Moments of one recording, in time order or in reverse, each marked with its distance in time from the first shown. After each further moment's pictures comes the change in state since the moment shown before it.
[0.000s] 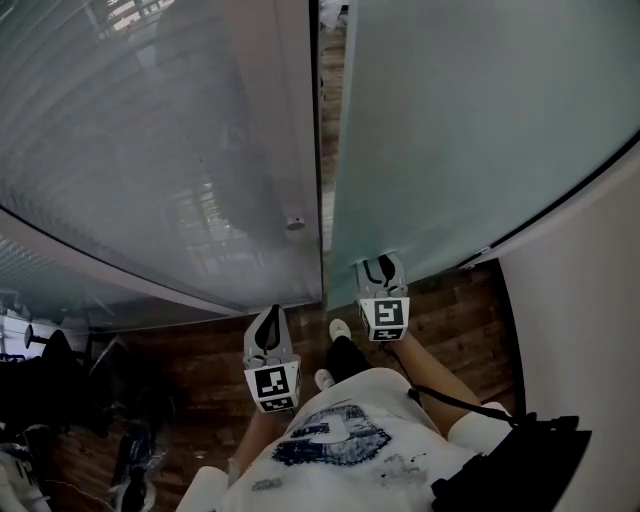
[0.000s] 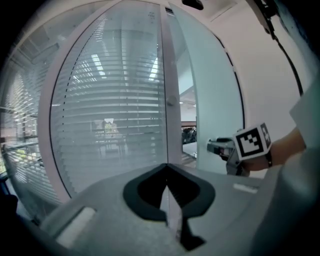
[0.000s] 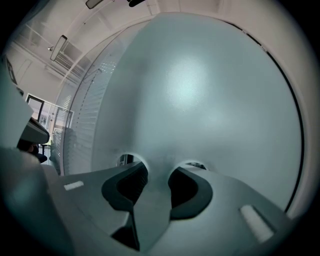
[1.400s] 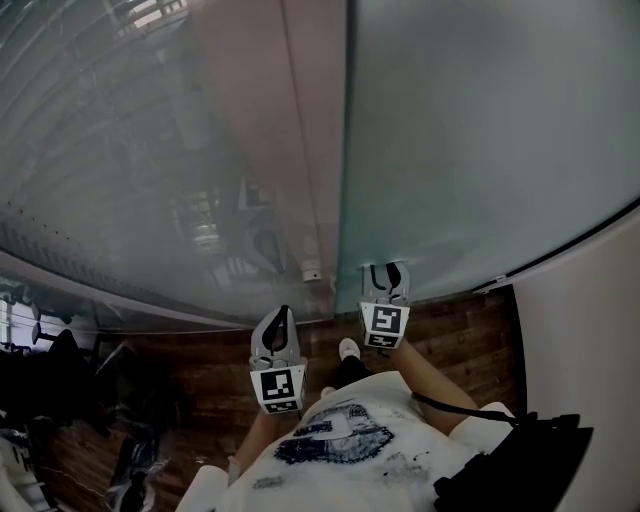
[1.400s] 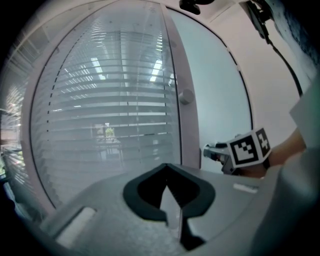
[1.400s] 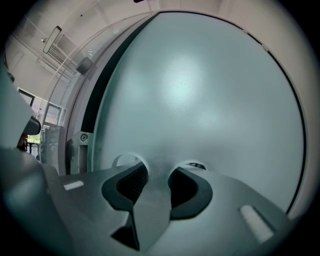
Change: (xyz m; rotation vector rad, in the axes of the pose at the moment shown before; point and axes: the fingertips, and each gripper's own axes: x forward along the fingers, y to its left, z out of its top) left arm 0.056 0.026 0.029 0.012 -0.052 0.024; right arm 0.073 -0.008 0.003 -0.005 0.002 -0.084
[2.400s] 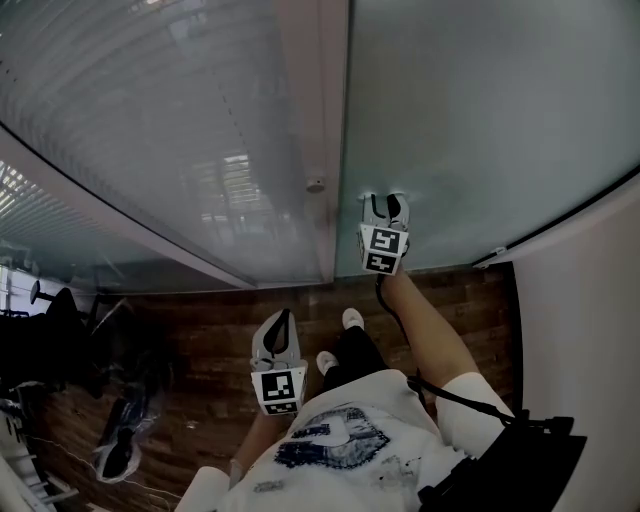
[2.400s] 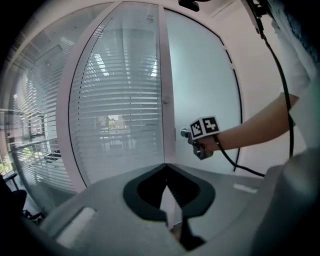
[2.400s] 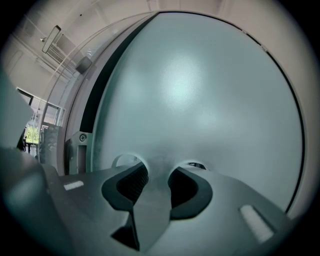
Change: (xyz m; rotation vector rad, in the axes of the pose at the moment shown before) left arm -0.130 -0.046 -0.053 -0.017 0.096 0.020; right arm 0.013 -0.013 -0.002 0.005 0.010 -0.021
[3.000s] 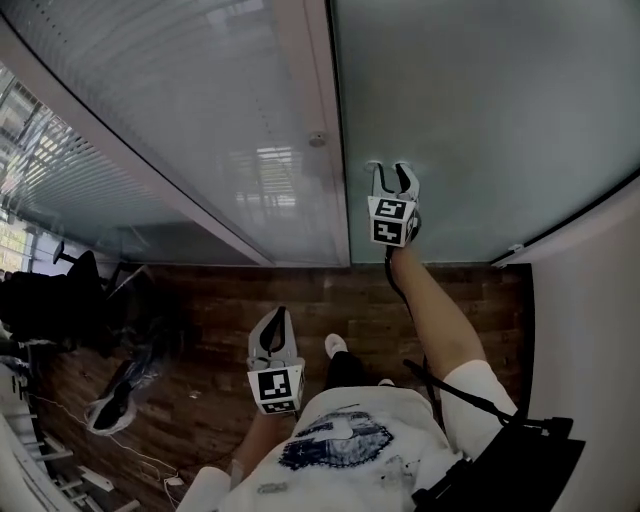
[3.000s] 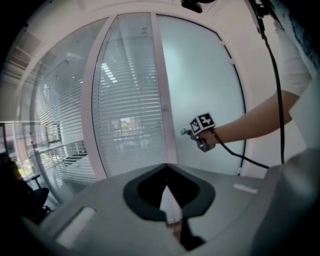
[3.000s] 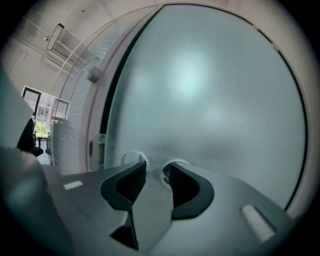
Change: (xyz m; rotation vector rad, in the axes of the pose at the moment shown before) left arm -0.083 -0.028 -0.011 0.029 0.013 0.151; right arm -0.025 -0.002 0.006 -0.080 0.105 0.074
